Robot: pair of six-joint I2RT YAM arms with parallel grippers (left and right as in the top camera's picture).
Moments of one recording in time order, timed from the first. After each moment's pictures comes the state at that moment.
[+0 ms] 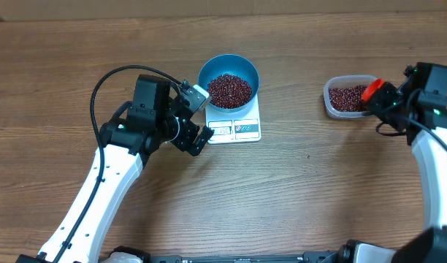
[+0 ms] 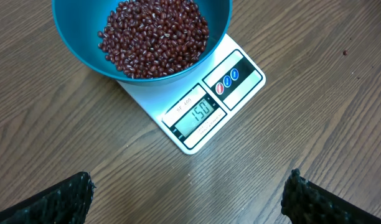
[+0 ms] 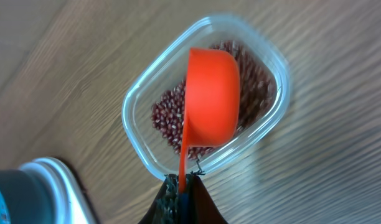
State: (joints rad) left arm -0.28 1.37 1.10 -0.70 0.31 0.32; right arm -0.26 1.47 1.15 -0.66 -0.18 0.50
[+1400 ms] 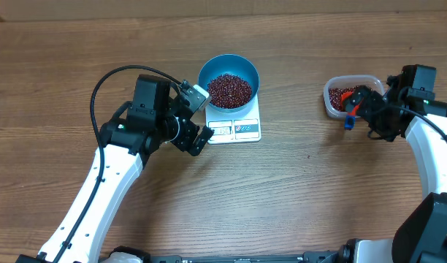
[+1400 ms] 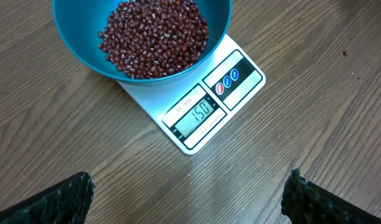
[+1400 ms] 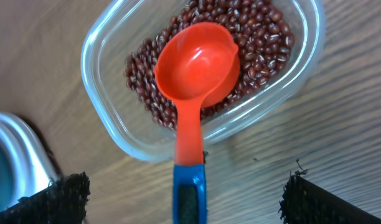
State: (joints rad) left arm -0.28 1.37 1.10 -0.70 0.31 0.32; right arm -0.26 1.58 1.15 -0.73 -0.24 0.34
